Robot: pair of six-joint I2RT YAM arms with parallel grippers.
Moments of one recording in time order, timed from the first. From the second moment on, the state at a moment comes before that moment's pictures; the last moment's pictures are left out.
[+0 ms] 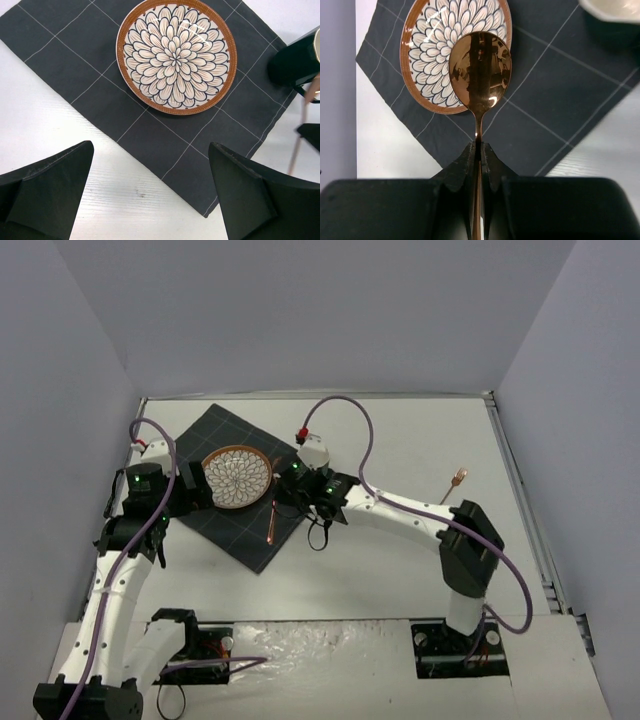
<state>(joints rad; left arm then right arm) -0.04 0.85 0.89 -0.62 0.00 -0.23 0.98 1.81 1.42 -0.30 0.37 0.98</state>
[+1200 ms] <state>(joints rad) -0.04 0.84 0.89 -0.63 -0.03 -0.23 0.99 2.14 1.51 -0.34 0.57 1.40</state>
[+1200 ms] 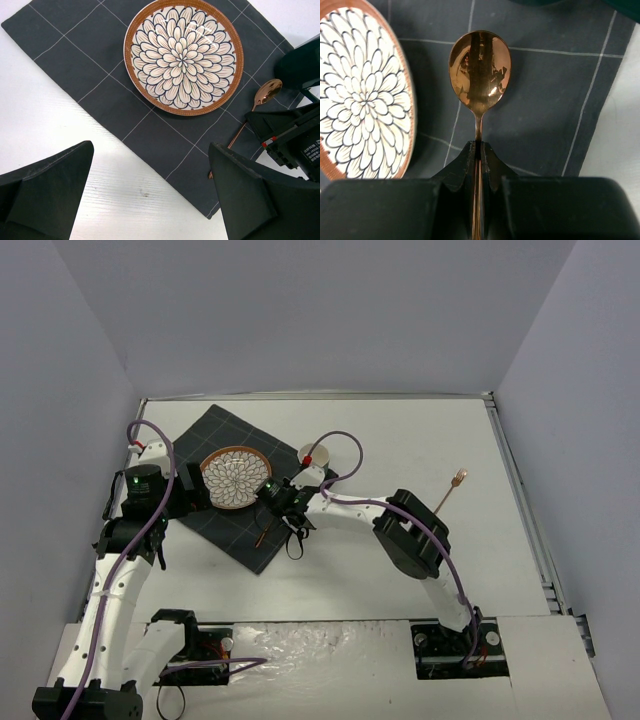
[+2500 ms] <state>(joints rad) -0.04 0.84 0.89 -0.63 -0.03 -0.23 0.99 2.11 1.39 -0.26 0.54 1.57</state>
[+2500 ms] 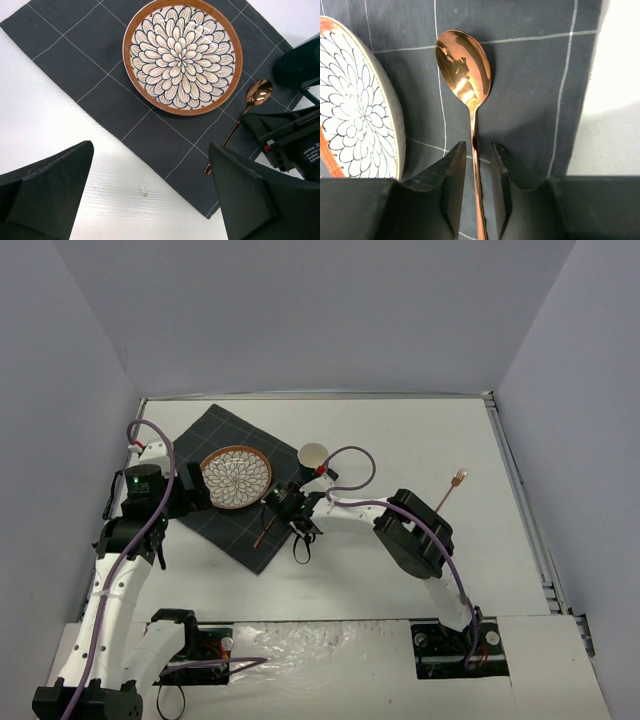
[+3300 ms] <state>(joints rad) -0.25 1.01 0.92 -0.59 0.08 -0.23 0.89 1.50 1.25 -0.33 0.68 0.93</state>
